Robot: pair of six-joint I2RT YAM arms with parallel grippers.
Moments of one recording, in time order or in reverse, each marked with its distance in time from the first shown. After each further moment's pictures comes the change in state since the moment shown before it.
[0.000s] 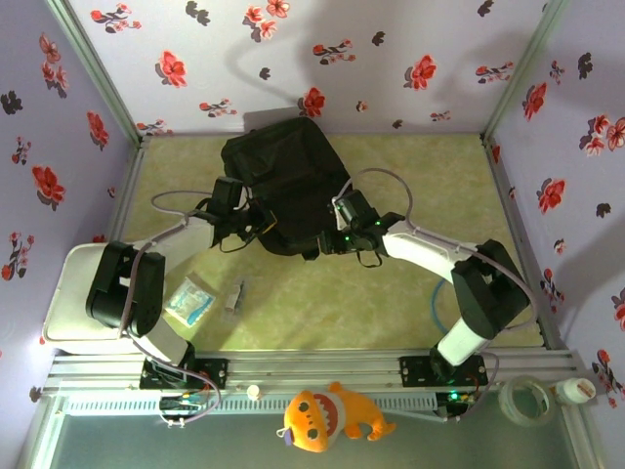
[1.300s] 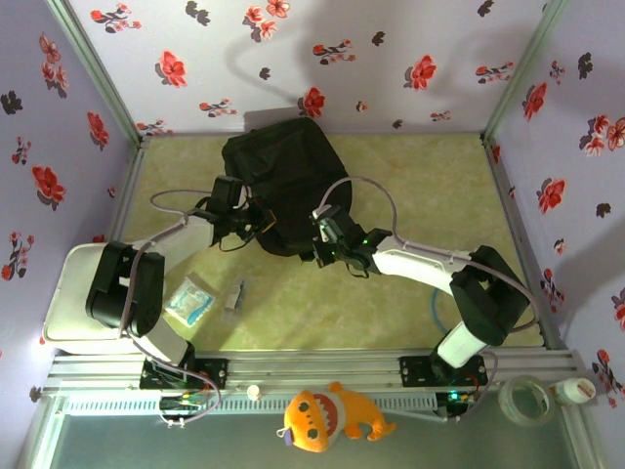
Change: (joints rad) left arm 0.005 0.000 0.011 -0.015 -0.007 0.003; right arm 0.158 -0.036 -0.061 0.114 0.251 -0.064
